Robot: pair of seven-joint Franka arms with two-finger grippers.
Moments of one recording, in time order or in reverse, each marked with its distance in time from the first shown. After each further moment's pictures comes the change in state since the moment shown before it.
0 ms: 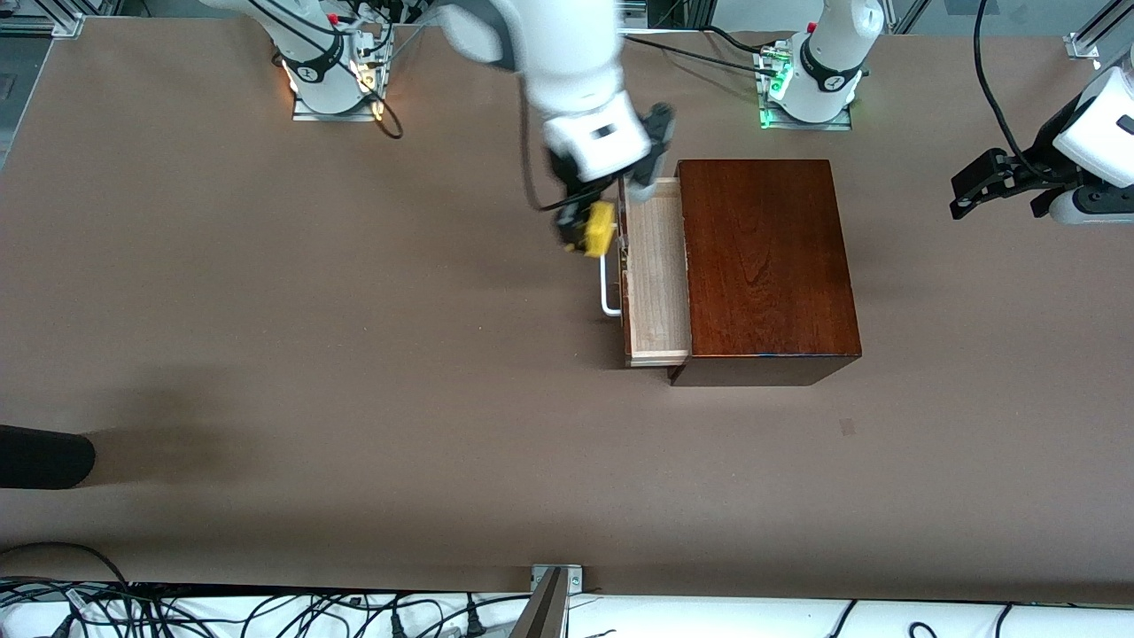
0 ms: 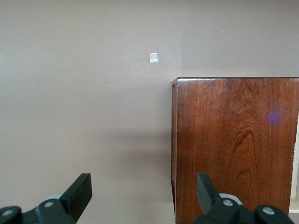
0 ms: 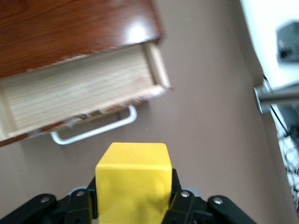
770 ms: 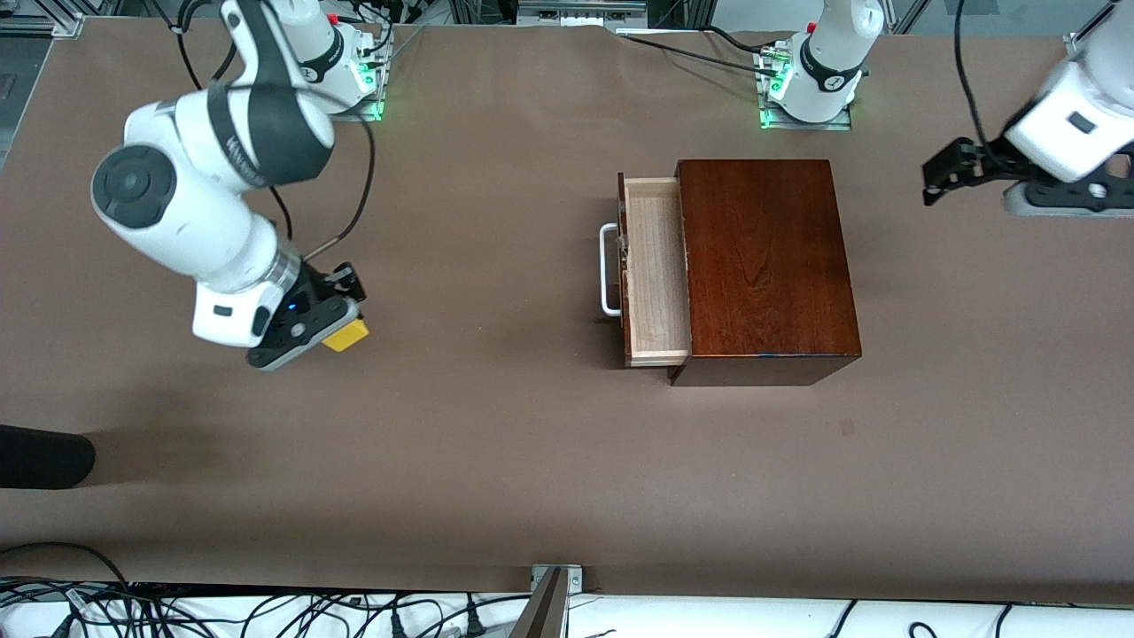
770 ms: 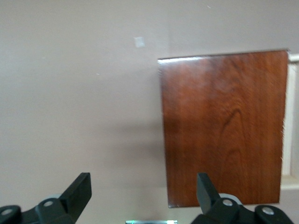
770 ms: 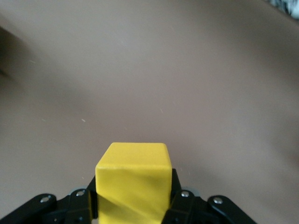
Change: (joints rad) left arm -0.014 0.001 -0.077 0.001 -0.002 -0.070 0.005; right arm -0.298 -0.211 -0.250 -0.560 0.230 0.143 0.095
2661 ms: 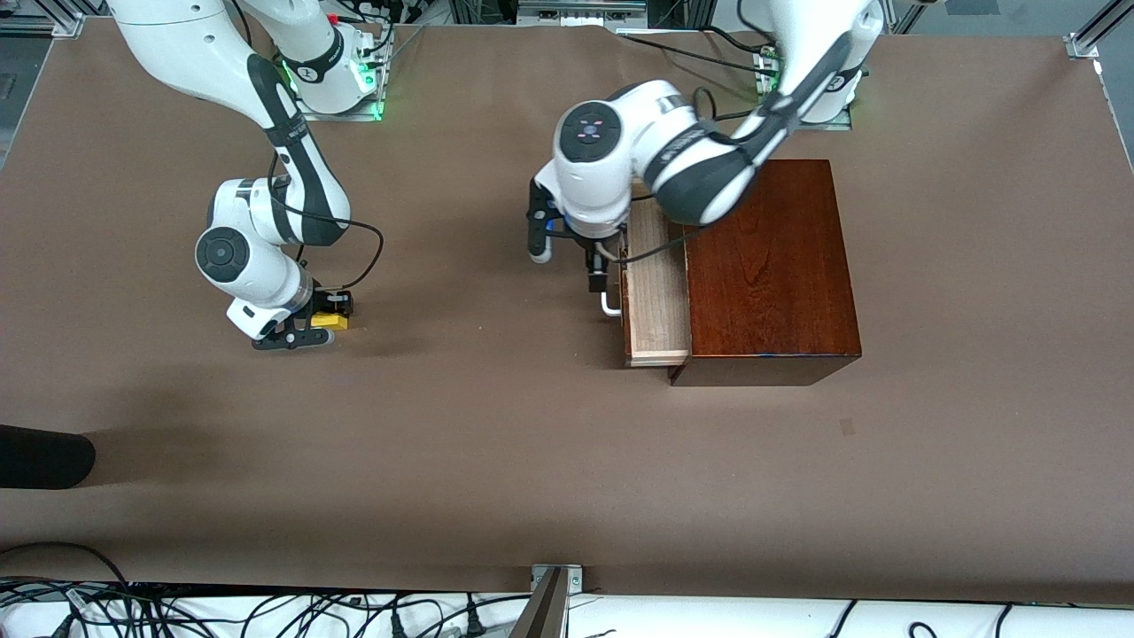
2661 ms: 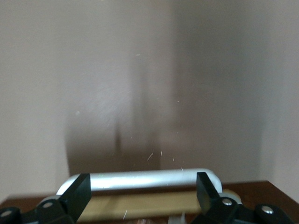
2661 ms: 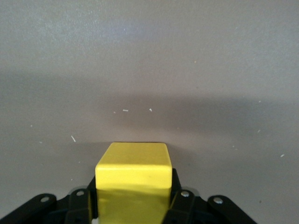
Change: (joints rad) left arm -0.340 0.644 -0.432 0.070 0.350 0.489 0.677; right arm -0.019 0.109 -0.092 -0.542 0.019 0.557 0.249
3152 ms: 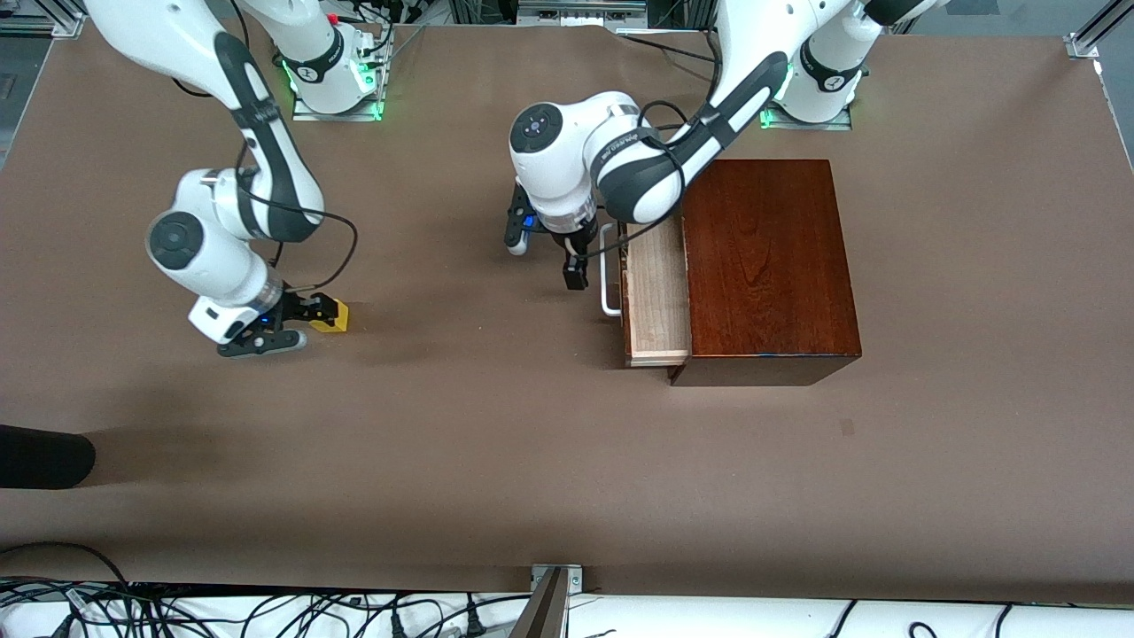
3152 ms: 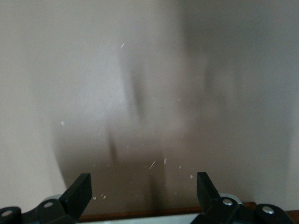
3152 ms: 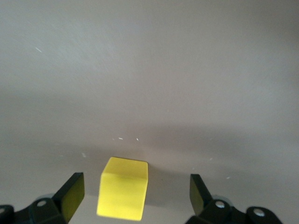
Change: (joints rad) left arm -0.069 0.069 0.033 0.006 0.143 0.003 -0.062; right arm -0.043 -0.124 -0.004 0.051 0.000 -0.051 -0.125
